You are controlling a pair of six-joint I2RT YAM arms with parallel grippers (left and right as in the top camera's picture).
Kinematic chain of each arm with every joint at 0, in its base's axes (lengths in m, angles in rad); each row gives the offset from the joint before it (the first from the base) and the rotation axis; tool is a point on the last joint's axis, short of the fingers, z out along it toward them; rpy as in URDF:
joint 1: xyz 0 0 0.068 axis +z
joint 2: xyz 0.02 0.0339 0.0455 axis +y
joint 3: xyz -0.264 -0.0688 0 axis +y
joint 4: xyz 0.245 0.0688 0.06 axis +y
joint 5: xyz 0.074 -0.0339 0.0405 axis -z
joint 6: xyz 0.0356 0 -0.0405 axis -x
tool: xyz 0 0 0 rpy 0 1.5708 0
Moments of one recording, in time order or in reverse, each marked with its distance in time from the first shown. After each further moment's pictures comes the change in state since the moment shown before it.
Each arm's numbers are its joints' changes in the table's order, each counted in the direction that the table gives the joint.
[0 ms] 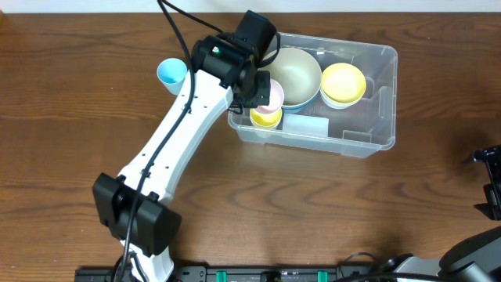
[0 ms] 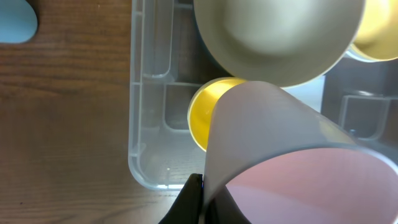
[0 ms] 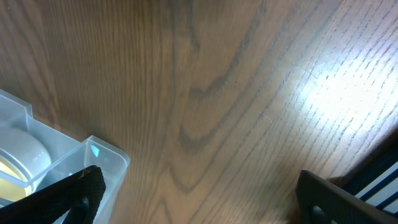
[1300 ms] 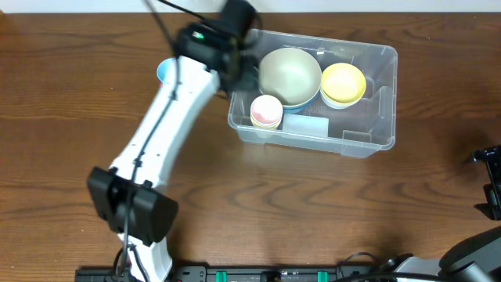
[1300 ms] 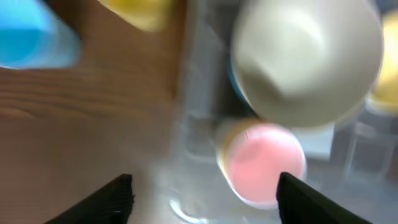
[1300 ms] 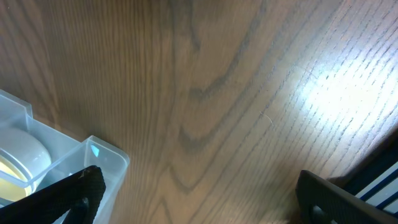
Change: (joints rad) left arm 0.120 0.033 -0.085 -0.014 -0.010 -0.020; right arm 0.000 0.000 0.000 0.000 0.000 0.000
